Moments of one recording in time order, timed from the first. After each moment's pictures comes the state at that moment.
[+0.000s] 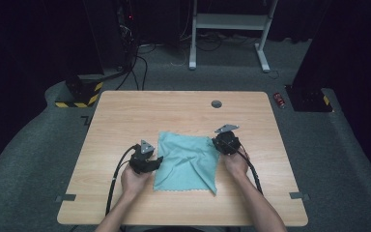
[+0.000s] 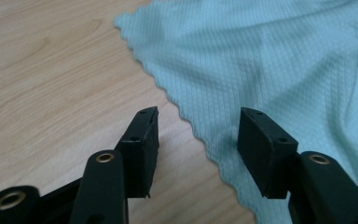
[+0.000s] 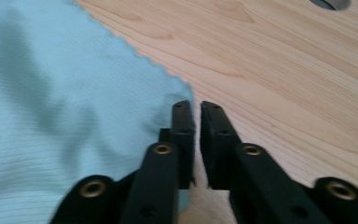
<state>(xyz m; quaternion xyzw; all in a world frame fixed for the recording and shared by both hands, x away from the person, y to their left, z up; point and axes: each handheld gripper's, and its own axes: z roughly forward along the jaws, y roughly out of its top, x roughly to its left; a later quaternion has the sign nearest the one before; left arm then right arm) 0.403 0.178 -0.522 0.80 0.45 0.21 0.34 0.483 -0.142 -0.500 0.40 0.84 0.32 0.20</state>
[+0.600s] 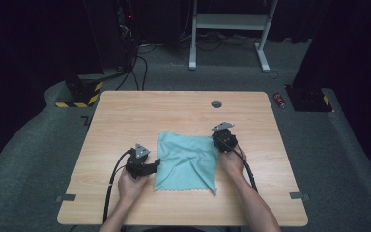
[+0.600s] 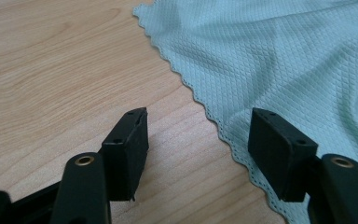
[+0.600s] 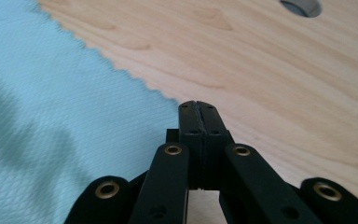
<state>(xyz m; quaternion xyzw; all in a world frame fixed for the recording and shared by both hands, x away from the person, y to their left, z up) 0.395 0.187 -0.527 0.78 0.47 0.22 0.36 0.494 -0.131 -0.498 0.43 0.82 0.29 0.24</state>
